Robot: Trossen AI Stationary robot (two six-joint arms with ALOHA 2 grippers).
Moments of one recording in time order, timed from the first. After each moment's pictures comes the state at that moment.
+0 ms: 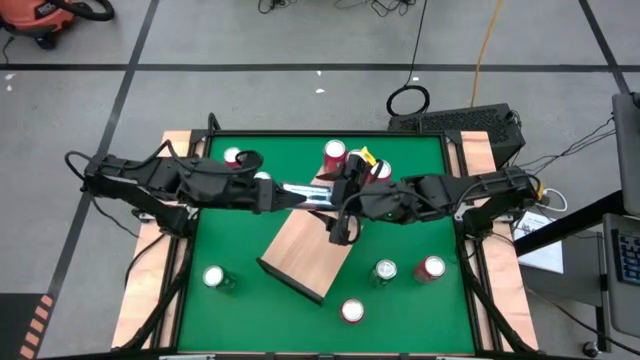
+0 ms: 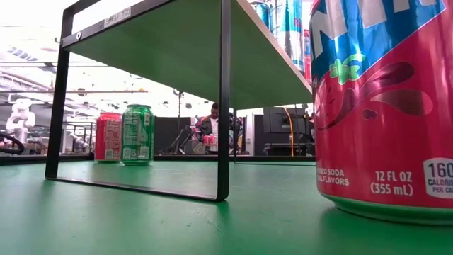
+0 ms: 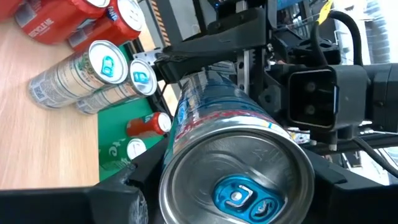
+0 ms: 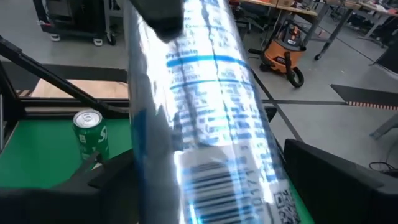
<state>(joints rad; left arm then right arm) -0.25 1.32 1.61 -0.58 -0.30 -1.30 0.25 1.64 1.89 -0.60 0.52 0.02</state>
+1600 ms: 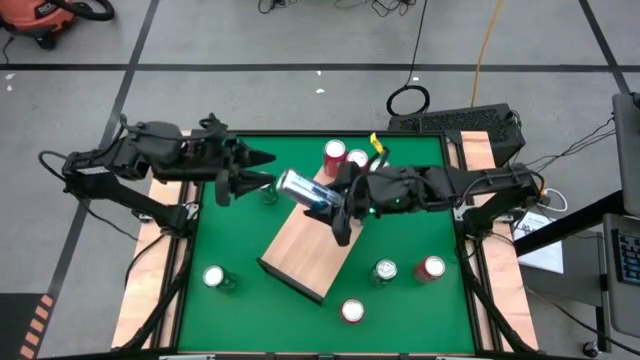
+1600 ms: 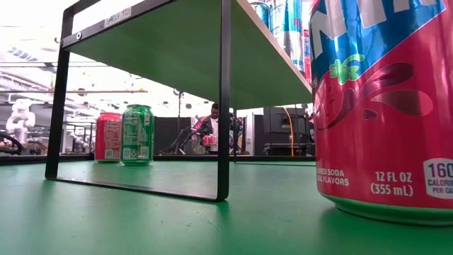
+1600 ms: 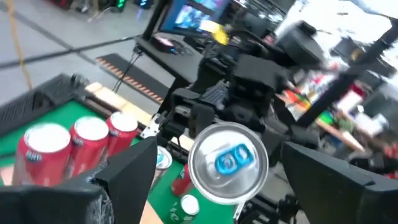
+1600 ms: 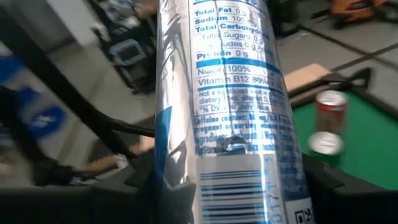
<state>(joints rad) -0.13 1.16 1.61 -0.56 -0.17 -0.56 0.20 1.61 1.89 -0.51 0.24 0.48</state>
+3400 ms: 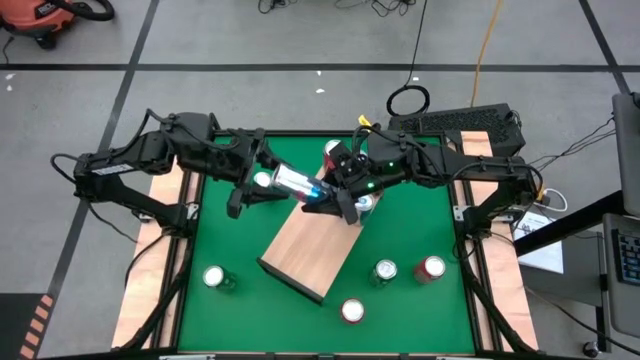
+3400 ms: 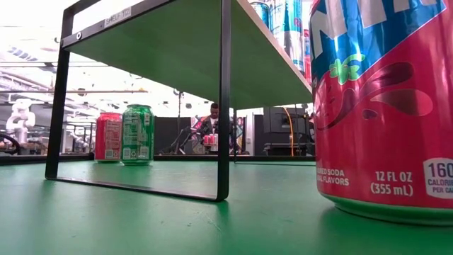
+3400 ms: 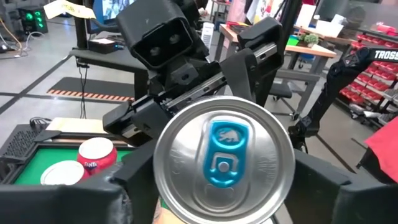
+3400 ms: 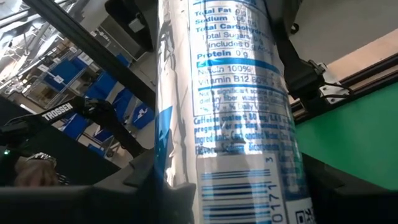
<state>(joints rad) 0.00 1.24 1.61 -0.51 0.22 -0.13 0.03 1.61 1.89 -0.42 -0.24 0.67</state>
